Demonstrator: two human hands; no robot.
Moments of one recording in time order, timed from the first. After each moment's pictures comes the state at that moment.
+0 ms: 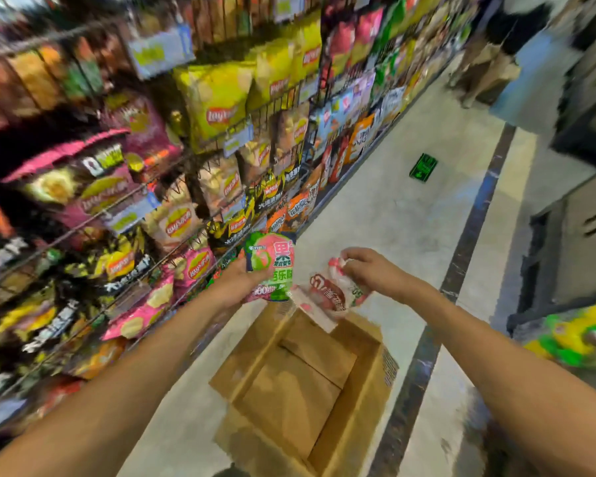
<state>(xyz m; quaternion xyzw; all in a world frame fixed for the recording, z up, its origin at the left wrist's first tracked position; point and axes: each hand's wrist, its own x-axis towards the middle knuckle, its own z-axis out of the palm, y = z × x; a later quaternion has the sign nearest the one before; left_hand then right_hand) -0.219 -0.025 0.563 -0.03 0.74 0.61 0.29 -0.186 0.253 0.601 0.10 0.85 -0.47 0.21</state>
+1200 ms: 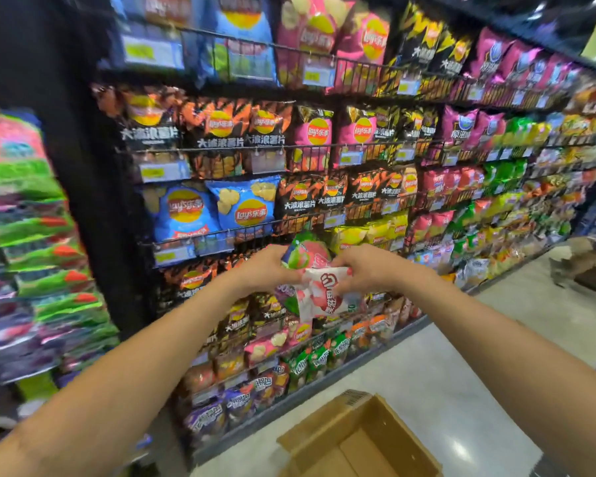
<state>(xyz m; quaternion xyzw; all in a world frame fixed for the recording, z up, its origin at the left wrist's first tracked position) 0.049 -0.191 0.910 0.10 0.87 0.48 0.03 0.009 0.050 0.952 -0.34 0.93 -0.06 0.08</state>
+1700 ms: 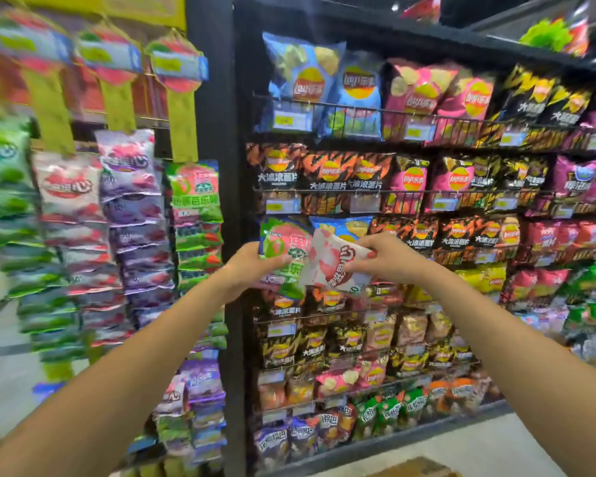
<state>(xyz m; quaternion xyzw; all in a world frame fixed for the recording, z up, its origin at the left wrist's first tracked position) 0.184 -0.340 0.963 -0.06 0.77 0.61 -0.15 0.058 -0.078 1.015 -0.43 0.86 -0.27 0.02</state>
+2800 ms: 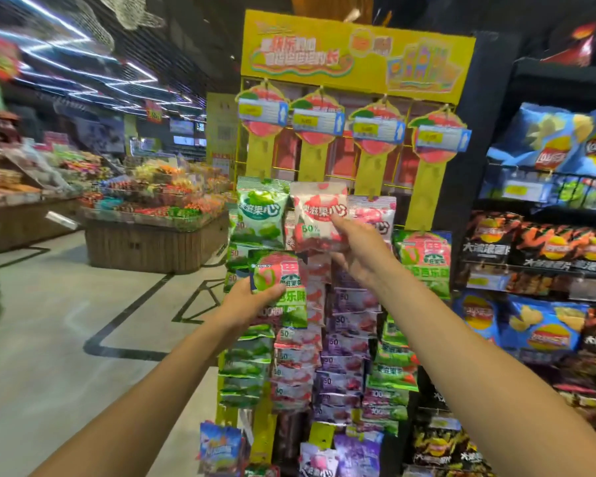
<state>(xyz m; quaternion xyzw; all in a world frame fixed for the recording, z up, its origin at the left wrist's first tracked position) 0.392 -0.713 0.962 -0.13 0.72 0.60 -0.32 0.235 -0.571 1.081 -0.29 0.57 -0.74 0.22</state>
